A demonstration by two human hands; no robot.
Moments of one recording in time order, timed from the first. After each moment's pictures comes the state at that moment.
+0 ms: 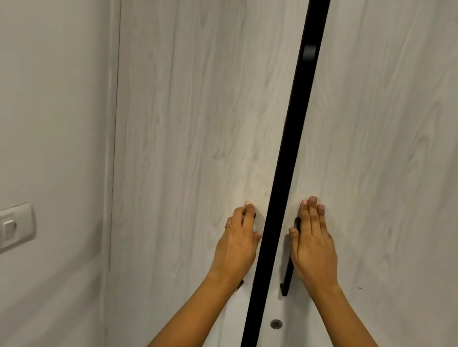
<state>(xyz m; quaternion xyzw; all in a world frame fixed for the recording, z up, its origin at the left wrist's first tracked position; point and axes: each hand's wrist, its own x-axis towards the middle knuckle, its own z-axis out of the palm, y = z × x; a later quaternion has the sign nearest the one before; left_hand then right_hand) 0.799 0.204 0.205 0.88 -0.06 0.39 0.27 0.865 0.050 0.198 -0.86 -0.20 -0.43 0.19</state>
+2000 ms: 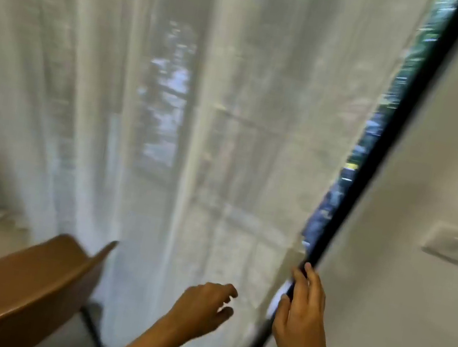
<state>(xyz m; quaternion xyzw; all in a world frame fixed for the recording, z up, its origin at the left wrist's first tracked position) 0.345 0.213 0.016 0.72 0.65 0.22 0.12 0.528 0.243 0.060 -0.50 -0.79 -0.02 0.36</state>
